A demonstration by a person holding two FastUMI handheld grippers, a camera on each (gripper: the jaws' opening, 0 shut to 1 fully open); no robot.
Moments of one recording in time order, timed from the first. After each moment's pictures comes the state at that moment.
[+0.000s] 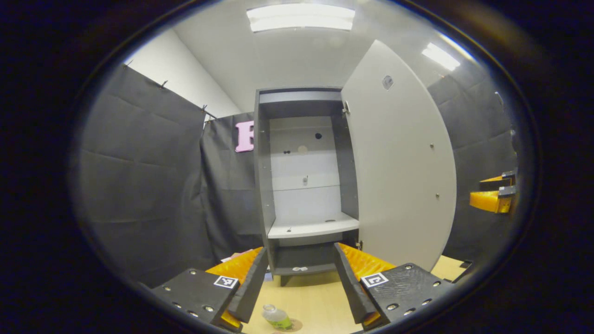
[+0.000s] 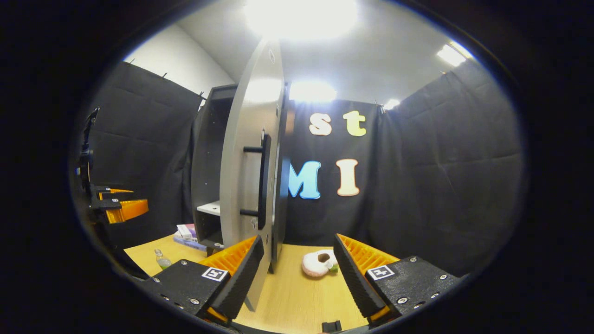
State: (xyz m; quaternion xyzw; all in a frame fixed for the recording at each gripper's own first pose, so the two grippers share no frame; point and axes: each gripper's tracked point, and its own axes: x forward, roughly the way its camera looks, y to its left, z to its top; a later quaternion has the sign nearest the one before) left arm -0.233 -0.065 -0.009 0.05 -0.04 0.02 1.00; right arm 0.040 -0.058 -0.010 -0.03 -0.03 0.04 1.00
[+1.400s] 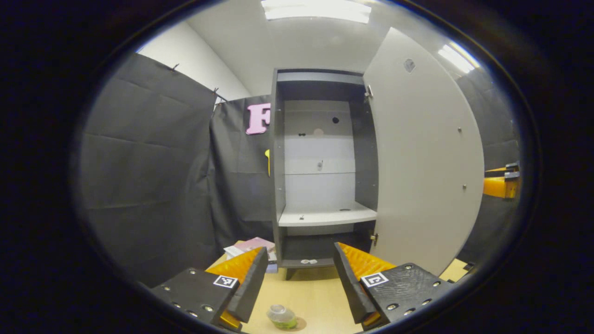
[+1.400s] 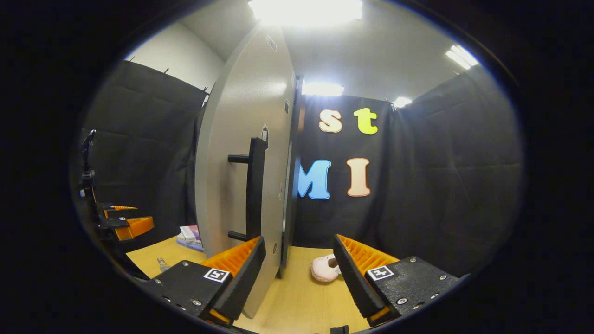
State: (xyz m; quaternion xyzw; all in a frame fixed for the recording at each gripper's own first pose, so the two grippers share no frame) left arm -0.183 -0.010 -0.040 0.03 0.00 0.05 1.00; right arm 0.079 -0.011 -0.003 -0.03 0.00 0.06 1.00
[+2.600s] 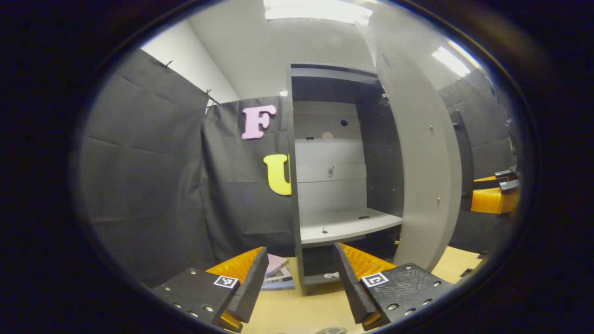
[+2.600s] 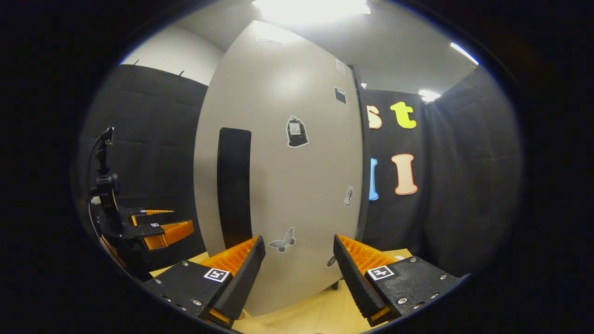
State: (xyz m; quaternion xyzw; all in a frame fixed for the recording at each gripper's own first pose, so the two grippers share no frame) left arm -0.109 0.078 -0.025 0.04 -0.02 -0.01 1.00; right arm 0.142 0.159 0.001 -0.02 0.00 0.13 0.99
